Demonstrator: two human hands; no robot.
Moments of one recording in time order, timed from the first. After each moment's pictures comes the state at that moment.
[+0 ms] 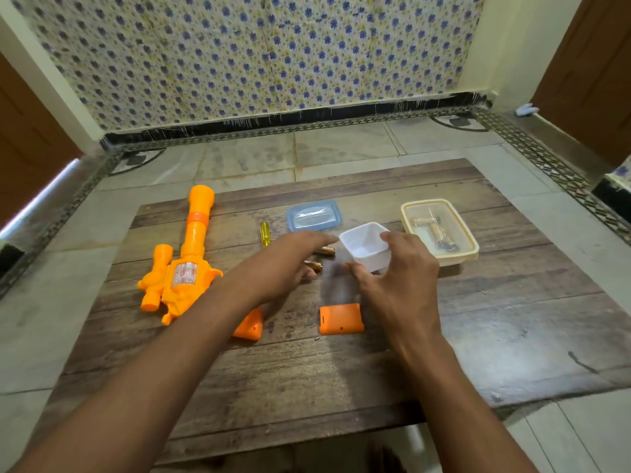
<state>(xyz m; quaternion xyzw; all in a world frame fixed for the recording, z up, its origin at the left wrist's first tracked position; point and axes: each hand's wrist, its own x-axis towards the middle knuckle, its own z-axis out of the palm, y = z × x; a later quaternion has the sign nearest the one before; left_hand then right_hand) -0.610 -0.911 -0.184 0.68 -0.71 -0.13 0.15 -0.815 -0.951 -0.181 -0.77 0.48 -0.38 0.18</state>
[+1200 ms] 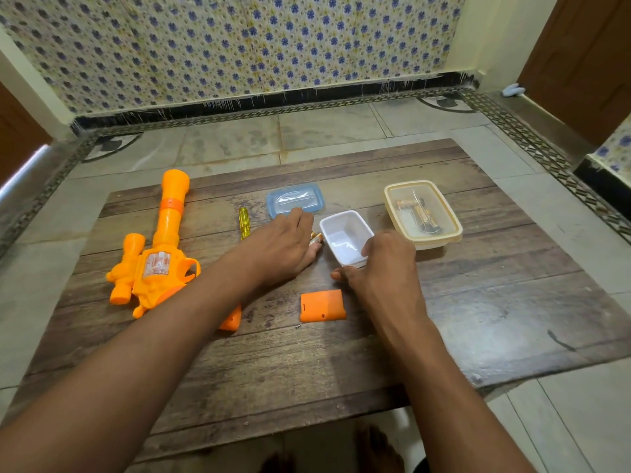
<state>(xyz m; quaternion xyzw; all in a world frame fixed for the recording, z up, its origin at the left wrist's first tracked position) -0.622 -0.938 -0.204 0.68 -0.73 0.03 -0.04 -0.819 -0.956 -0.176 -0.78 0.55 -0.18 0.24</state>
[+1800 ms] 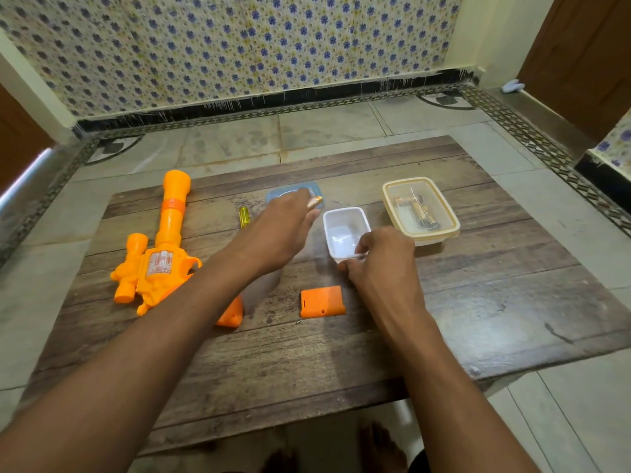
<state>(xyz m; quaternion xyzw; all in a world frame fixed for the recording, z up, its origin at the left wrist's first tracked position) -0.641 -0.932 -0.166 0.72 -0.66 -0.06 0.19 -0.817 -0.958 -0.177 -0.79 0.55 -0.19 0.20</state>
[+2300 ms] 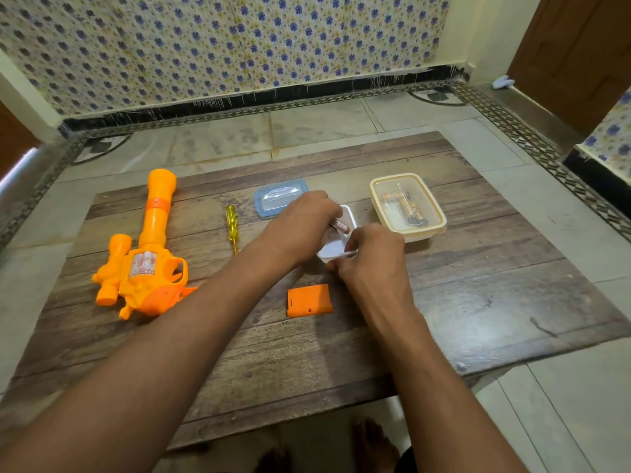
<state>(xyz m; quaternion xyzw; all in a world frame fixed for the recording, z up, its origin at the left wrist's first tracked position) -0.680 -0.966 -0.167 0.70 -0.70 -0.03 0.09 -0.821 -0.960 -0.175 -0.78 0.55 -0.21 0.23</state>
